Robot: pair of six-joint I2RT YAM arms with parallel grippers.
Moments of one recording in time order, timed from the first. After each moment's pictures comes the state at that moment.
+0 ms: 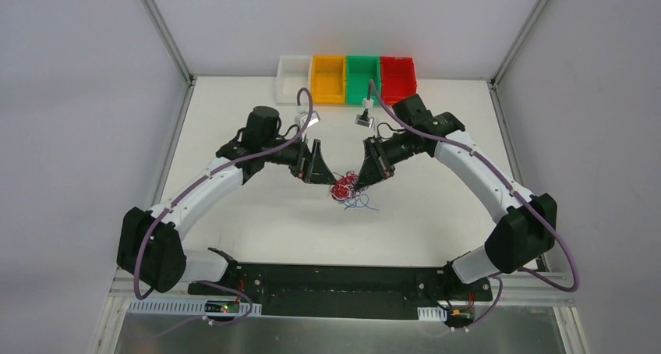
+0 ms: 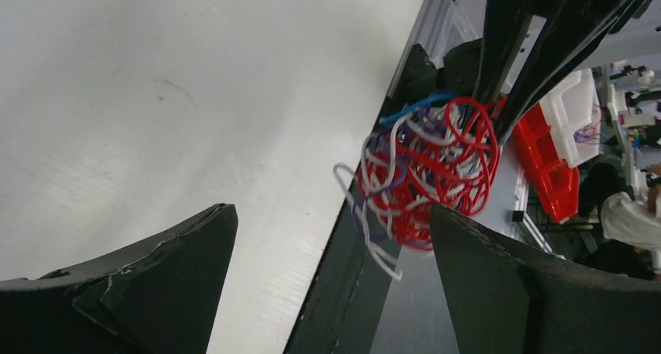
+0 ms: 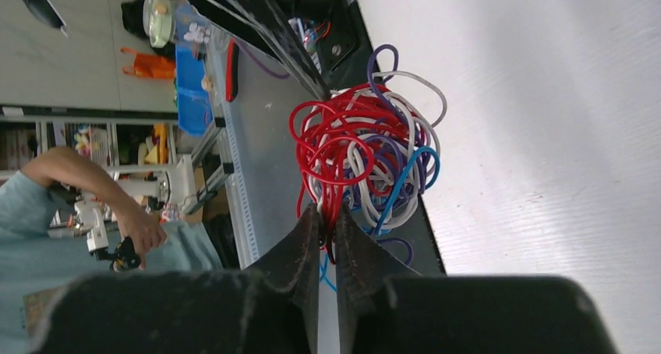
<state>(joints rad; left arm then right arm) -0.44 1.29 0.98 -0.28 0.89 -0.33 0.49 1.49 1.37 -0.99 -1.06 -0.03</state>
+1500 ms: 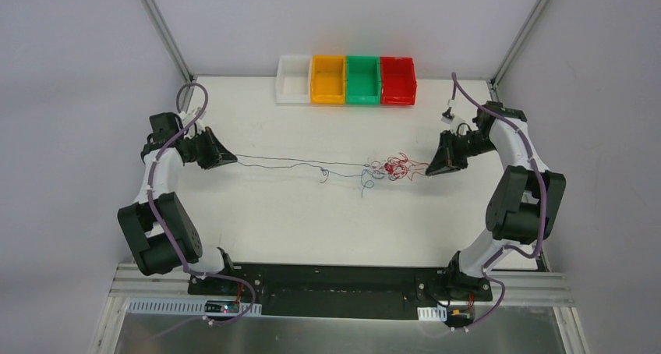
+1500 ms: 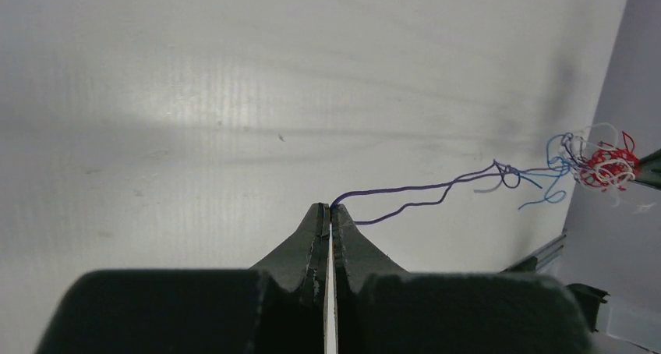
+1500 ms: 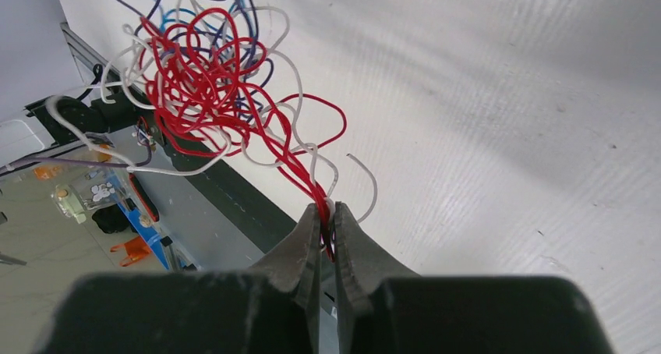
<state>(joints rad) 0.37 1.40 0.98 -0.55 0.73 -0.18 -0.15 1.68 1.34 -1.22 -0.74 -0.30</state>
